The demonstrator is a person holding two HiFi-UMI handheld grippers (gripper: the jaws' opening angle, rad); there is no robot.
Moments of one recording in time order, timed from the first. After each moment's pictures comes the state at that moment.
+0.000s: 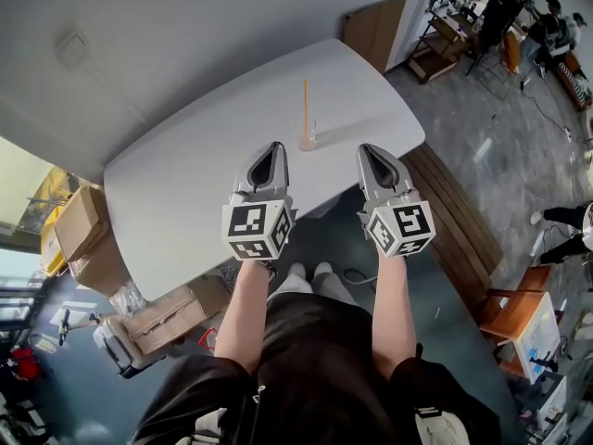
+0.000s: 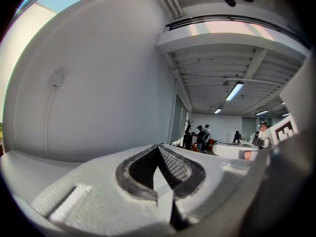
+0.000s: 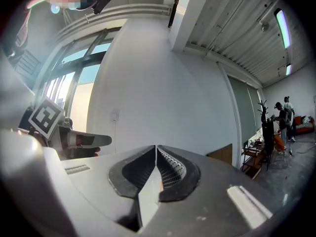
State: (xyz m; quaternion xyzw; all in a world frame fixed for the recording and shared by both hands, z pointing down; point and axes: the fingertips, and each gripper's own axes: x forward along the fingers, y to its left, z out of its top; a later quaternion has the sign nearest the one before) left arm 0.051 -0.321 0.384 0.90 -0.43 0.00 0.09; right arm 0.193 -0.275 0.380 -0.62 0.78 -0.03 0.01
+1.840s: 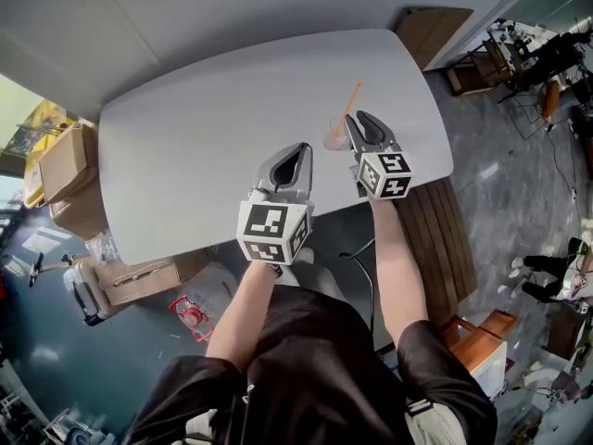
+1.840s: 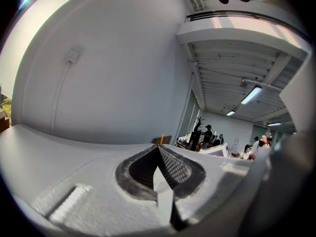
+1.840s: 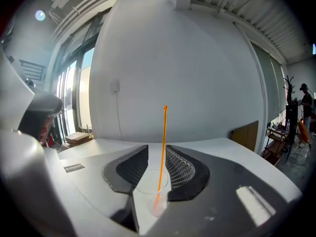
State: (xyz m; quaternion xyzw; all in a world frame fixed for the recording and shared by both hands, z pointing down) left arm 0.048 -0.371 0.441 0.86 -0.47 0.01 0.18; right arm 0.162 -0.466 0.526 -0.53 0.84 -0.12 -0.09
